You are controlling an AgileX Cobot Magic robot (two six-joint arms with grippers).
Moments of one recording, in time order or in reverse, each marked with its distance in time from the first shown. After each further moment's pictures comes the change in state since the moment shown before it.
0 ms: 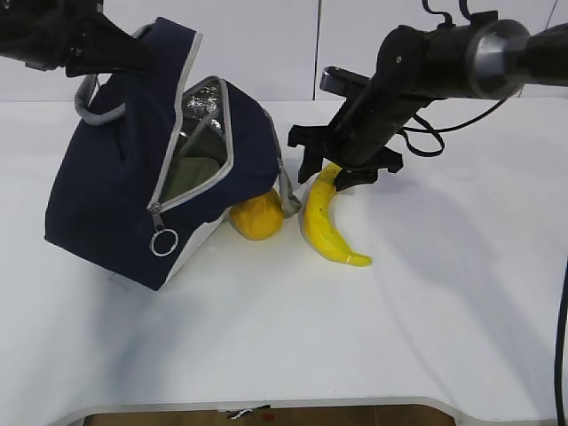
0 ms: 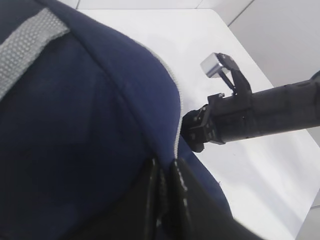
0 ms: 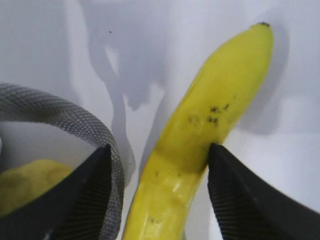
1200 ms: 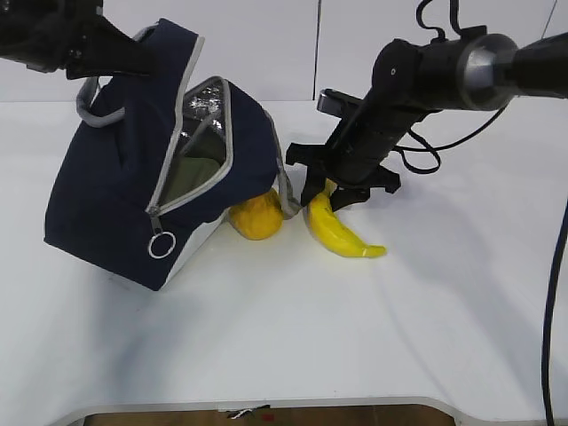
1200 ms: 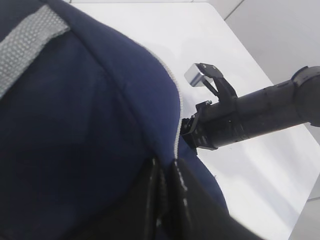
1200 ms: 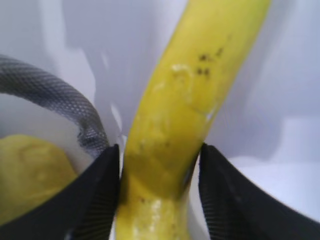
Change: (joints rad) left arm 0.000 0.000 0.000 0.012 0.022 0.000; right arm 0.000 0.033 0.000 0.045 0.074 0.004
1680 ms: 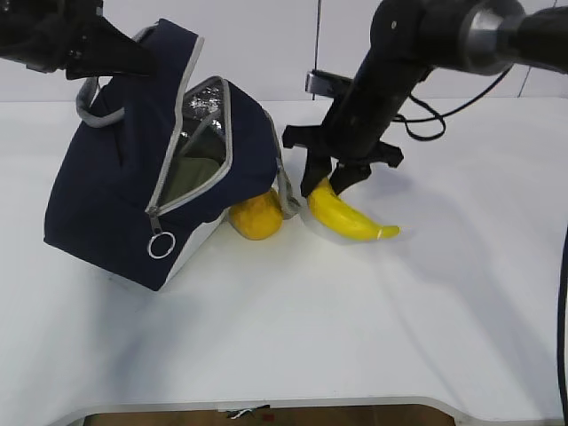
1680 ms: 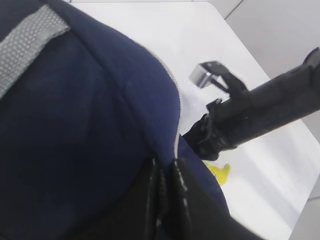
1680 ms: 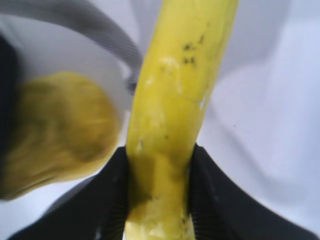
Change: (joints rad) left arm 0.000 0.000 0.000 0.002 0.000 0.000; right arm 0.000 0.006 -0.166 -0.004 0.294 -0.084
